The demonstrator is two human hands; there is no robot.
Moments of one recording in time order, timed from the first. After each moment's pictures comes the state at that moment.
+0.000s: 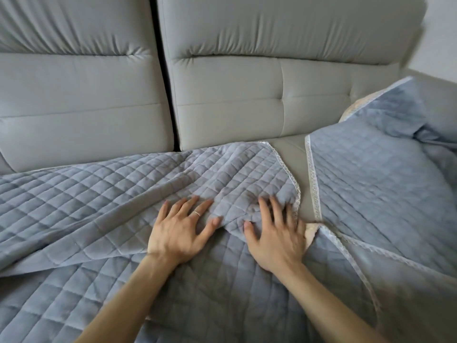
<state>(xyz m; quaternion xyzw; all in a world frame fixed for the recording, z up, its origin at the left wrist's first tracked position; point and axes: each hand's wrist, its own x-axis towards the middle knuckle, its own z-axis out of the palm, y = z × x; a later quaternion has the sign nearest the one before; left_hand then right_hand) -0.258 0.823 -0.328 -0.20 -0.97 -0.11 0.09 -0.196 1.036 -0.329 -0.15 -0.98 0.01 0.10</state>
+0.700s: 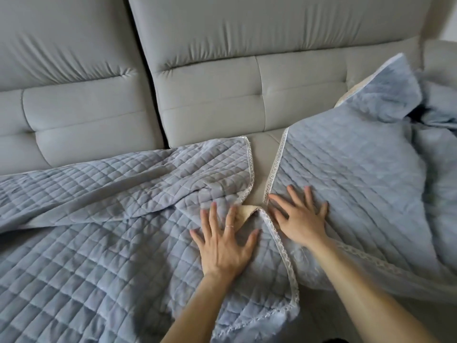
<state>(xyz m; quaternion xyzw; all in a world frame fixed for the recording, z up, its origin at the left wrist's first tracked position) -0.120 1.057 -0.325 -0.02 -0.99 -0.17 0.03 -0.162 1.258 -0.318 -0.06 -0.99 0.13 -0.01</state>
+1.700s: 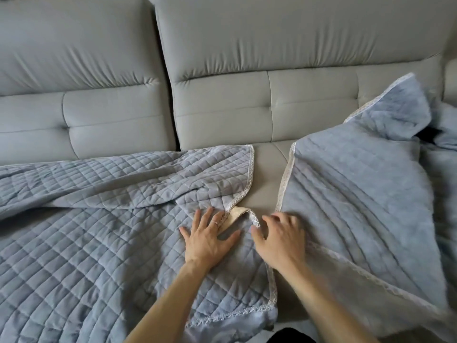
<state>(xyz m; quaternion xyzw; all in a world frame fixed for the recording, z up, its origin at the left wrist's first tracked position) -0.123 1.051 -0.318 0.02 -0.98 -0.18 0.00 -0.110 1.240 -0.299 -0.02 -0.98 0.14 0.13</state>
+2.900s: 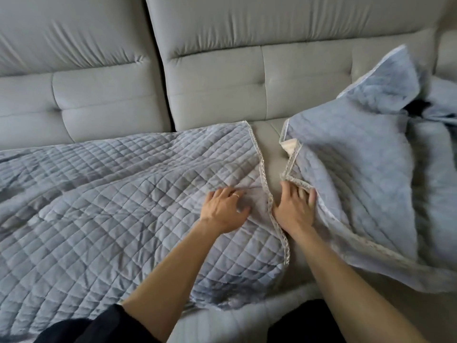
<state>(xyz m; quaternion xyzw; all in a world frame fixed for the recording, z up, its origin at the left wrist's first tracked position) -0.120 1.086 -0.288 -0.12 -0.99 -0.11 -0.03 -0.117 1.279 -0.318 -0.08 -0.99 0.10 0.05</state>
